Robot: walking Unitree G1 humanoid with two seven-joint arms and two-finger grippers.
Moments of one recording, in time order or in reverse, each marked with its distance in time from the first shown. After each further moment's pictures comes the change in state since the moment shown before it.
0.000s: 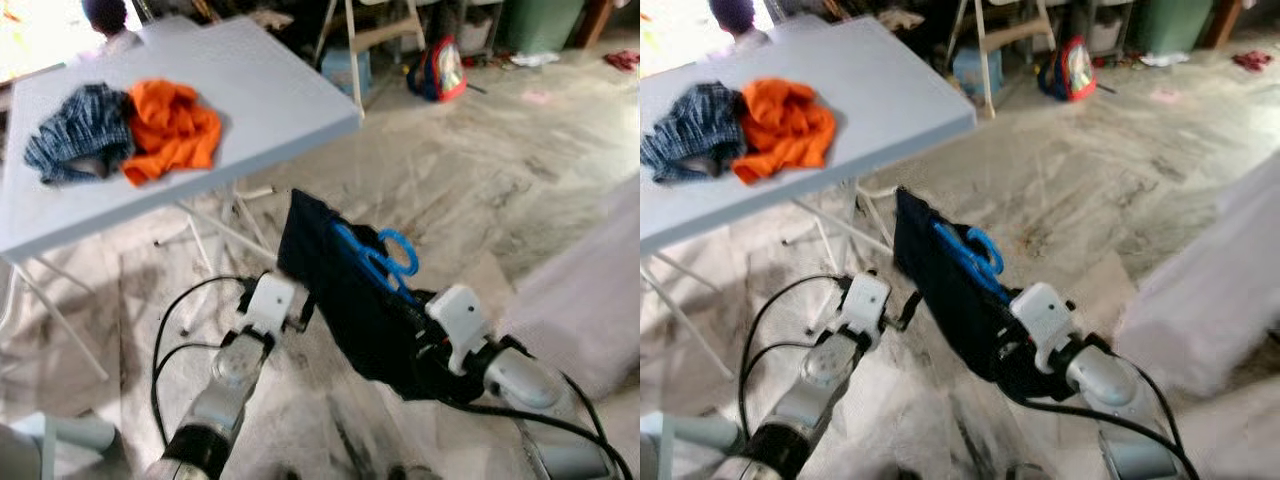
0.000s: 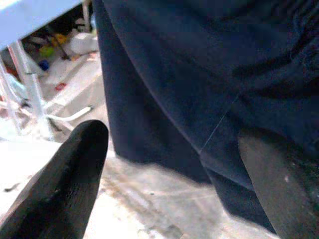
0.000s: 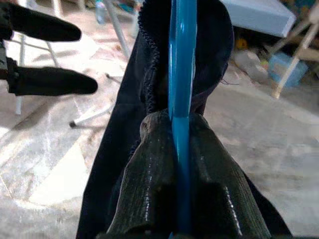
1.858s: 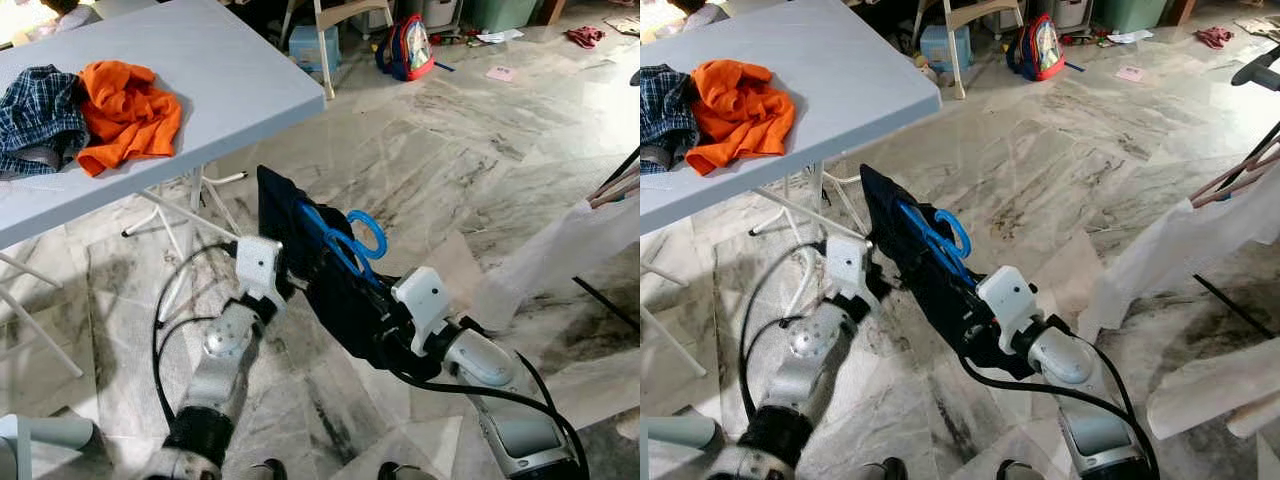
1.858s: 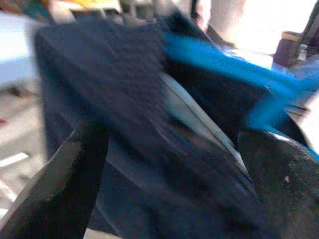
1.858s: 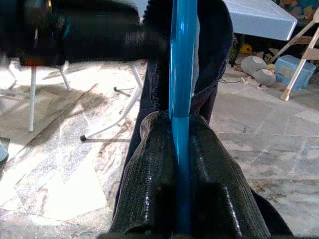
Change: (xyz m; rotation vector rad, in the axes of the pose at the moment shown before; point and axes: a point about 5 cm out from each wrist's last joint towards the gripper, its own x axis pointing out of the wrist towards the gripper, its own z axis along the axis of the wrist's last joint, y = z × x) left arm 0.007 0.021 0.054 -0.239 -0.283 -0.041; right arm 0.037 0.018 0.020 0.036 -0.105 0.069
